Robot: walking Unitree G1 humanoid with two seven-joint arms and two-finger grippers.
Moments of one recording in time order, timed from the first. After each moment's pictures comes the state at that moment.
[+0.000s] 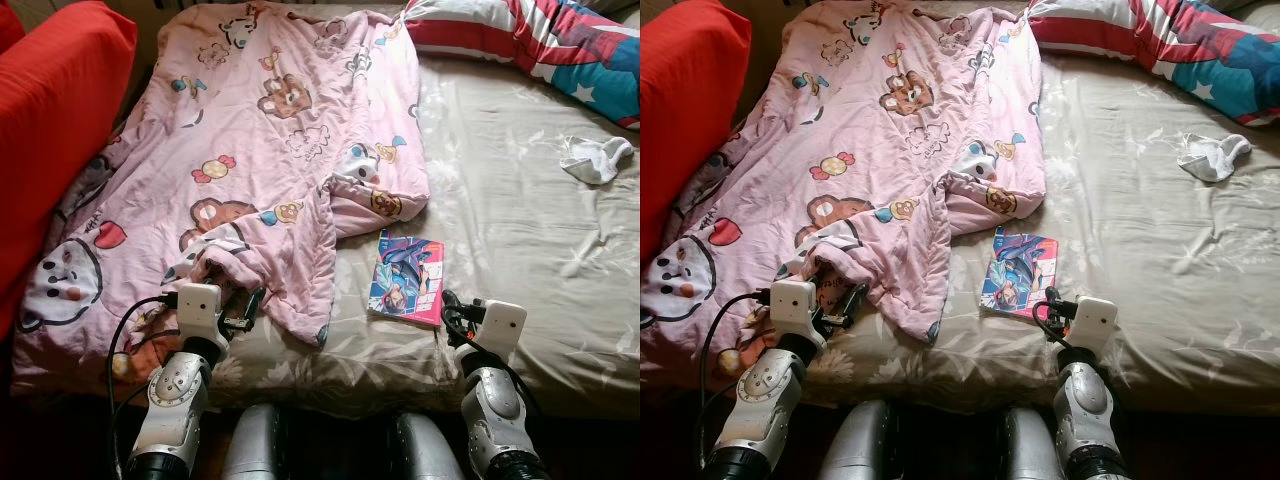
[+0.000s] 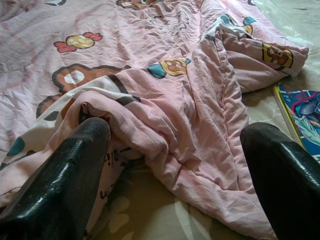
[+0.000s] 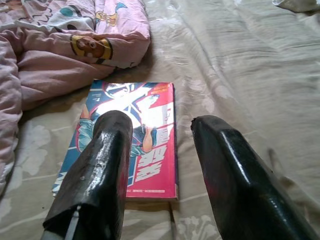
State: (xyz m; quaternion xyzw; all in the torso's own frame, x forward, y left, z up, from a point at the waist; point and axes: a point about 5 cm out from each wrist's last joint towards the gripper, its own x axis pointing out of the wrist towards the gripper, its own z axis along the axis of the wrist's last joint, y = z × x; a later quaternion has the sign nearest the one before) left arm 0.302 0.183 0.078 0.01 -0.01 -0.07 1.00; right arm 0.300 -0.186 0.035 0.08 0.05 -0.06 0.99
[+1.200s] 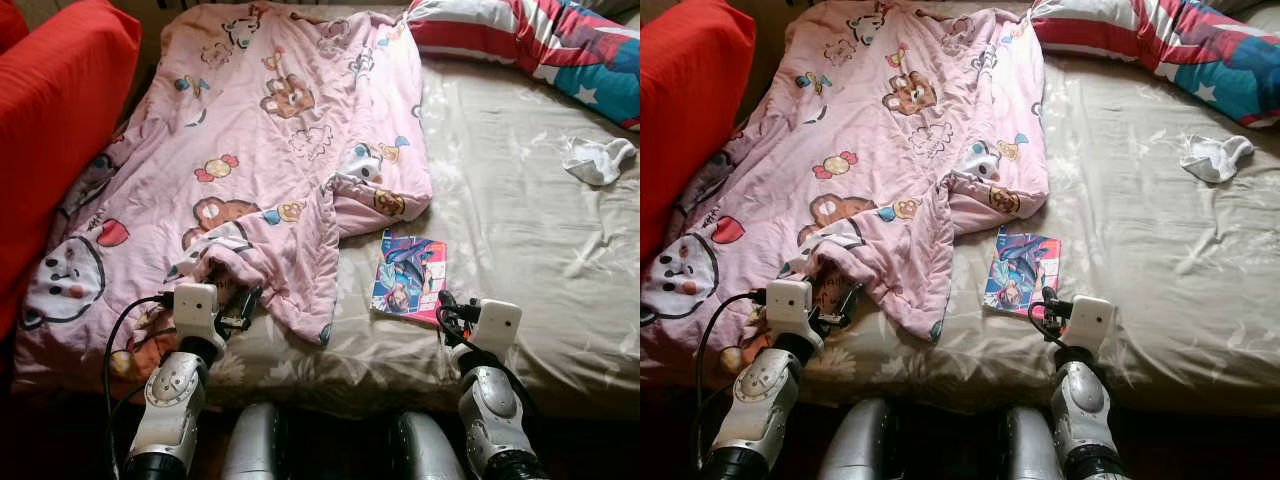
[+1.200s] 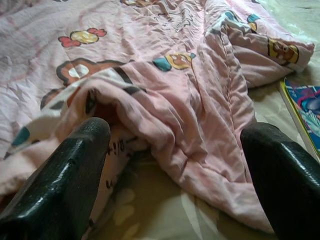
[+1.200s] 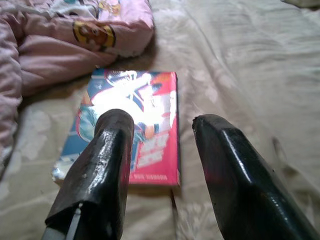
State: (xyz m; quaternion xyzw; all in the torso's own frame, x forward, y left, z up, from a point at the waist) left arm 0.302 0.187 0.079 0.01 -0.01 -0.07 1.00; right arm 0.299 -0.185 0.033 0.06 0.05 -0.07 0.99
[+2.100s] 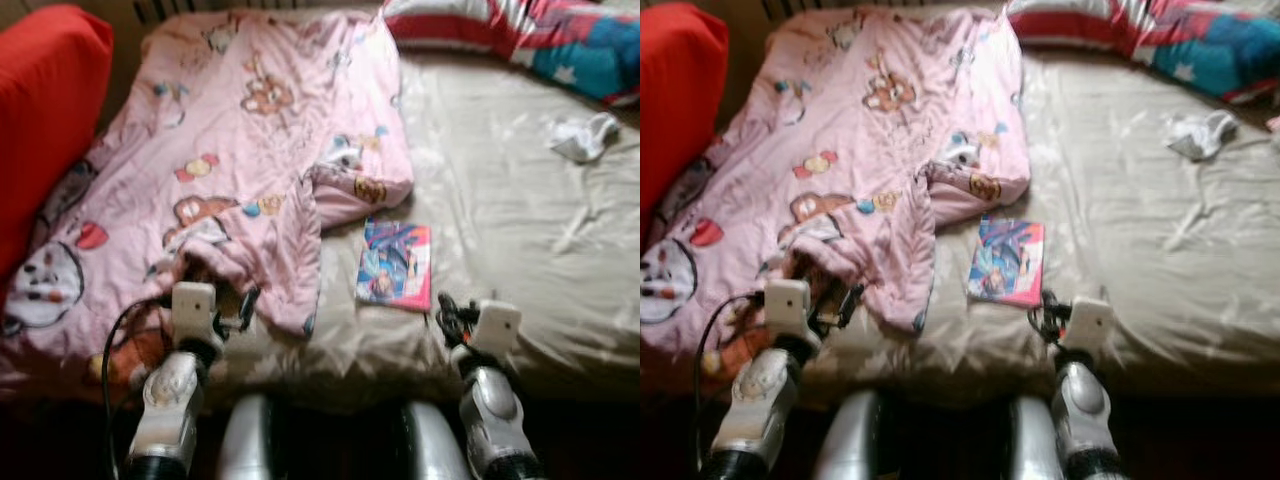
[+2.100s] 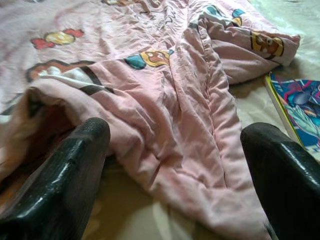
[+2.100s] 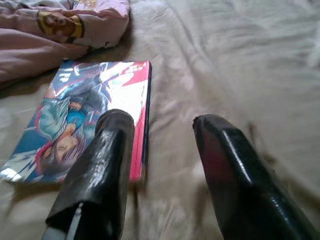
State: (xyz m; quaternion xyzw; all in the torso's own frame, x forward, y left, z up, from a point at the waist) left arm 0.301 0.184 0.079 0.00 -0.01 -0.07 1.00; right arm 0.297 -0.188 0.032 0.06 0.06 -0.07 0.99
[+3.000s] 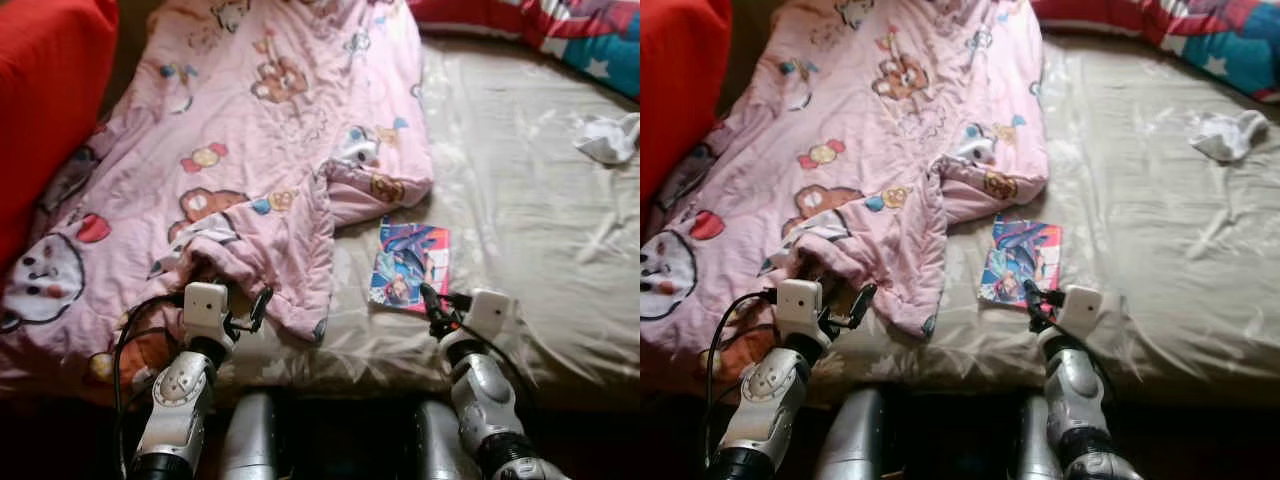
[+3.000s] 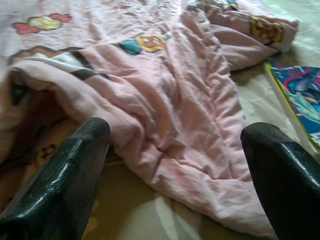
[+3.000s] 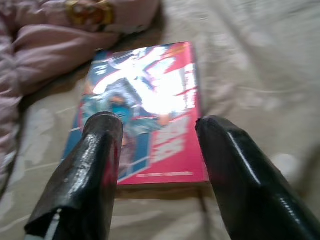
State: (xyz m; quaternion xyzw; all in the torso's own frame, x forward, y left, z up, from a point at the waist) left arm 0.302 0.176 0.080 0.00 -0.01 -0.09 1.00; right arm 0.317 -0.176 0.041 0.15 0.07 -0.02 0.99
